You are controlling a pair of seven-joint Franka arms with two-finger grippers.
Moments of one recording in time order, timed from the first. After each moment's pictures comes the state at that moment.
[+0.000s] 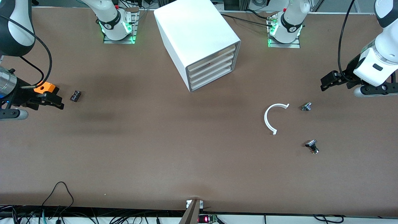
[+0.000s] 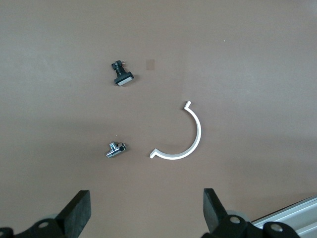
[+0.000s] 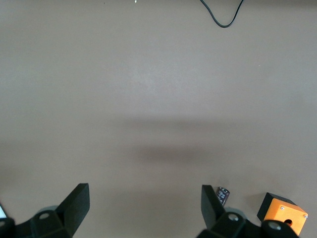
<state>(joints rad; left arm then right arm) 0.07 0.02 -0.15 -1.66 0.00 1.68 -0.19 0.13 0.23 -0.16 -1.50 0.06 1.76 -0.06</state>
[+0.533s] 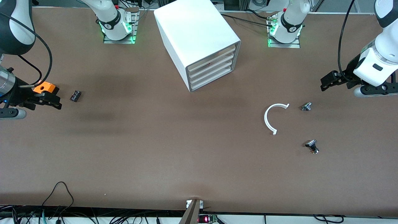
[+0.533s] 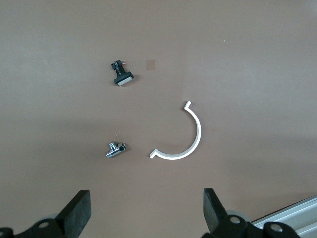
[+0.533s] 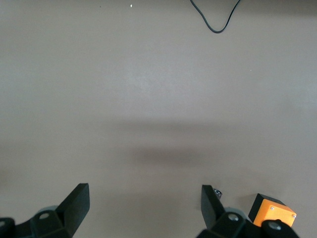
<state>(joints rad) 0.07 0.02 -0.15 -1.66 0.00 1.68 -0.19 0.14 0.23 -0.16 -1.49 0.03 1.76 -0.06</state>
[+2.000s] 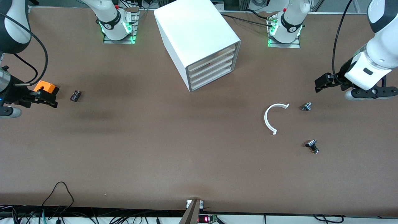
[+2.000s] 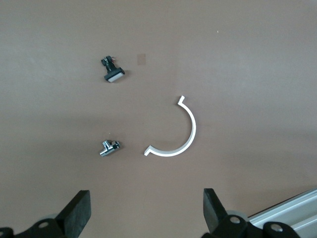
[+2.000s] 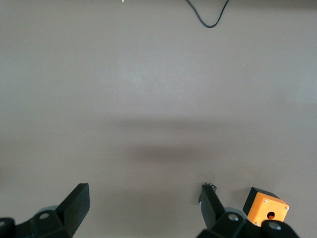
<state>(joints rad) 0.06 0.07 -0.17 -1.65 0.00 1.67 -0.19 0.15 0.23 -0.18 -1.49 0.02 1.74 -0.06</state>
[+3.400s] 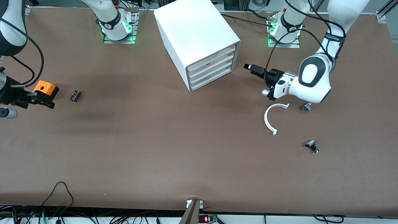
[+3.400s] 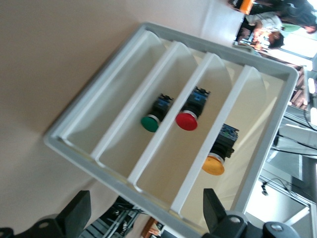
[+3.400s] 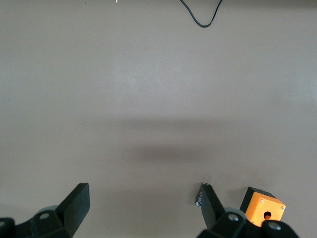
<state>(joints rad) 0.06 0.29 -0.25 -2.21 -1.00 1.64 0.51 0.13 0.23 -0.19 -1.48 0.03 1.74 -0.08</state>
